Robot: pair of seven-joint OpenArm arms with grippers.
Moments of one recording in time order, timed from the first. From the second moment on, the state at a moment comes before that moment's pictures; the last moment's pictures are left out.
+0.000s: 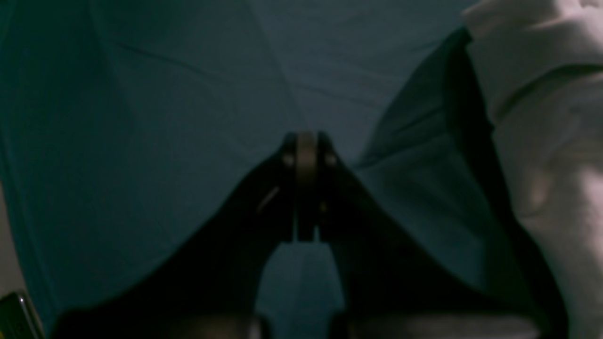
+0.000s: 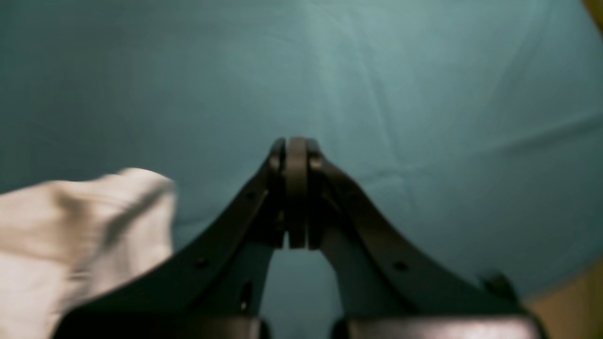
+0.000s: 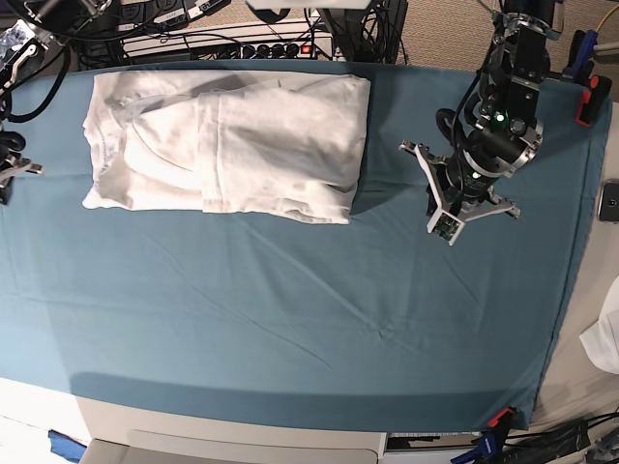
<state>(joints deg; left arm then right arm) 8.0 -17.2 8.2 115.7 -9.7 -13.7 55.5 -6.3 25.1 54.0 98.1 17.6 32.2 -51.9</state>
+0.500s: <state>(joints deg) 8.2 -17.0 4.5 114.3 -17.7 -16.3 53.9 -8.2 25.0 54.0 96.4 24.7 27.2 -55.5</state>
